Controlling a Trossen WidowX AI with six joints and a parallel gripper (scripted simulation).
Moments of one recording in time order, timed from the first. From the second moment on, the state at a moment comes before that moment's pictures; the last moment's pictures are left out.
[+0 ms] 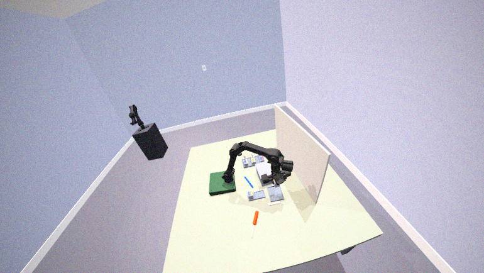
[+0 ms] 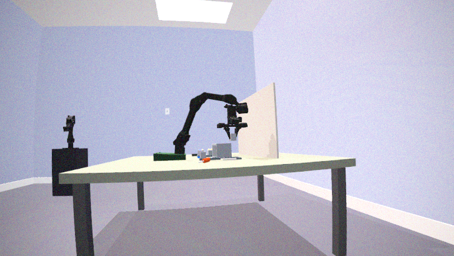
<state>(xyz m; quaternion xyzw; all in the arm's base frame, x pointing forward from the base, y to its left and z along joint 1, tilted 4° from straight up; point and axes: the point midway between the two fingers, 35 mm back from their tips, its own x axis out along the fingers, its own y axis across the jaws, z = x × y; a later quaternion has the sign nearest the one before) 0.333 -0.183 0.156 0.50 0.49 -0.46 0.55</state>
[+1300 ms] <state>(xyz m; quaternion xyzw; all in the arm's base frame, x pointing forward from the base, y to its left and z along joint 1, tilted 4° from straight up) 0.337 -0.184 0.127 0.50 0.49 -0.46 0.55</state>
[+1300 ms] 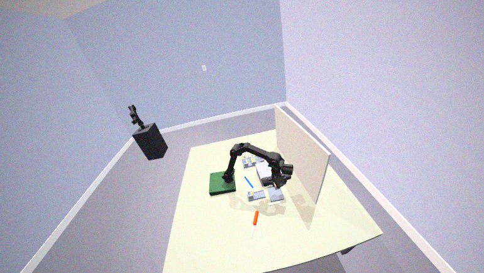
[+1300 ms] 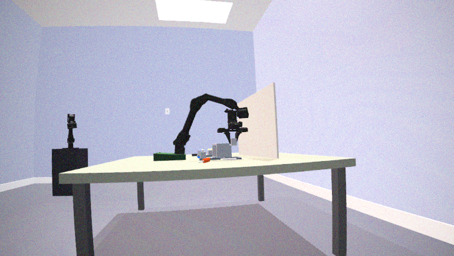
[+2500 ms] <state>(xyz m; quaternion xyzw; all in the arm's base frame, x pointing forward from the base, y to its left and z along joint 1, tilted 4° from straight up) 0.338 -0.184 0.100 0.50 0.49 -0.46 0.55</state>
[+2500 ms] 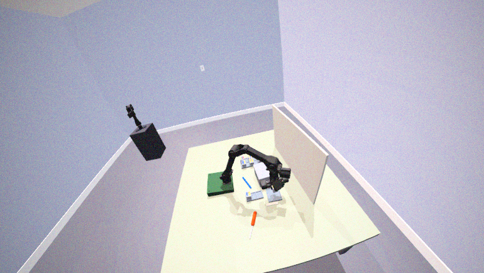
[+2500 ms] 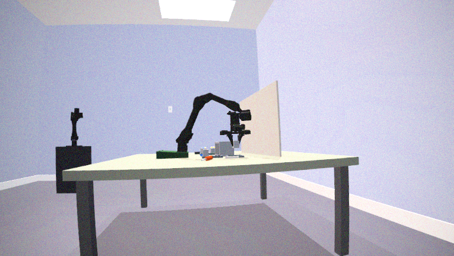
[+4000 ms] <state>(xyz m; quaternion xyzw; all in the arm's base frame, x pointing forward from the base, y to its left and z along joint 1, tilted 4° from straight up) 0.337 -0.182 0.066 0.50 0.49 -0.46 0.55</state>
